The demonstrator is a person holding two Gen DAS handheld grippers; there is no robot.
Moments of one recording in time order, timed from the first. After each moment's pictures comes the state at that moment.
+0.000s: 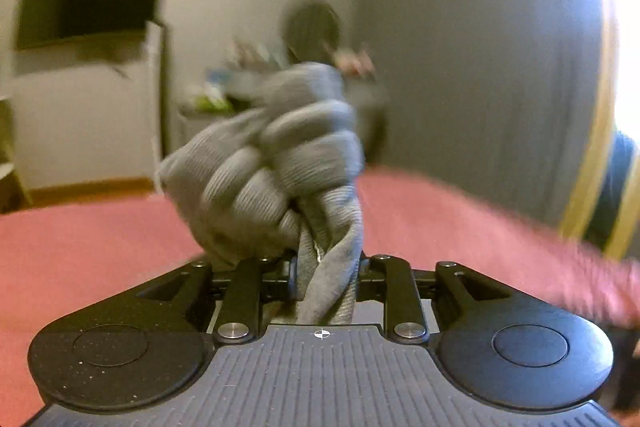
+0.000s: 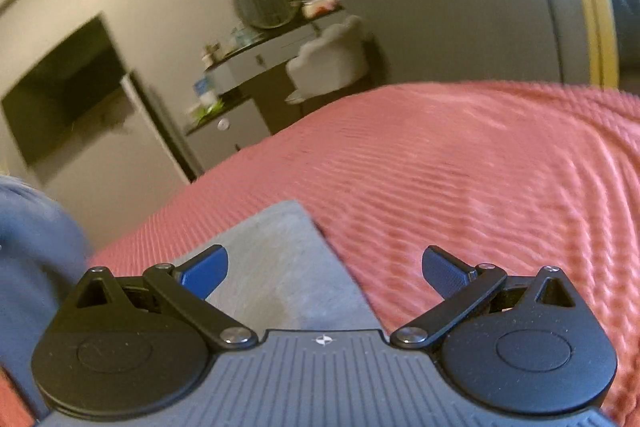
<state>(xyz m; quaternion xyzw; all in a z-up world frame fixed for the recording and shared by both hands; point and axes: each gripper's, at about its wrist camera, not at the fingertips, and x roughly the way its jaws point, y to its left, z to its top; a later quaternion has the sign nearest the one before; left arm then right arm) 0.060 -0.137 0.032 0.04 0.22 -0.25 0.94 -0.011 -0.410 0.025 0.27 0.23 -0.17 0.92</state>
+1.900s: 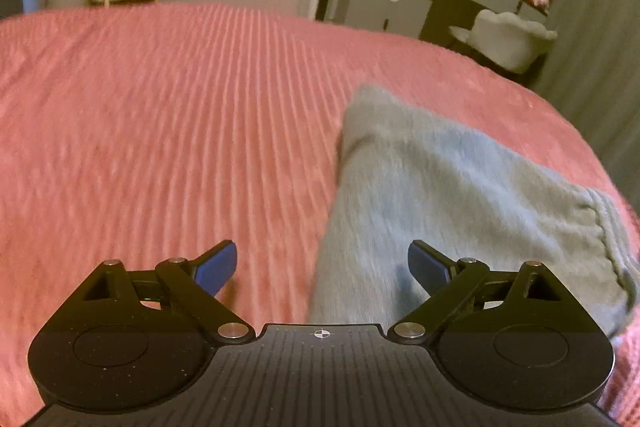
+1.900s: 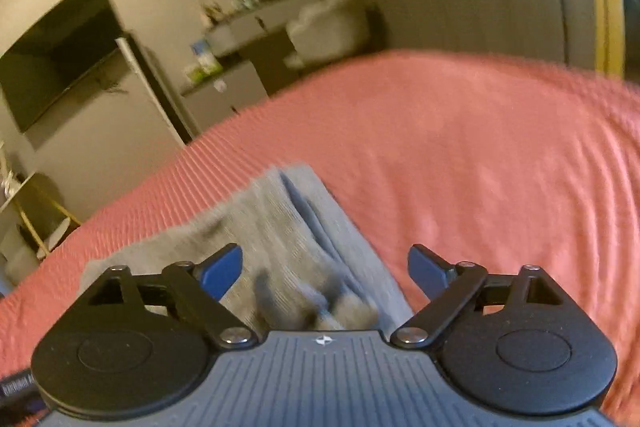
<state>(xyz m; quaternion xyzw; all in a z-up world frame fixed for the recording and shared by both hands) 0.062 -0.009 -0.028 -0.09 0.40 -0.02 0.91 0.014 -0.368 0.022 0.22 0.28 -0.15 0.92</state>
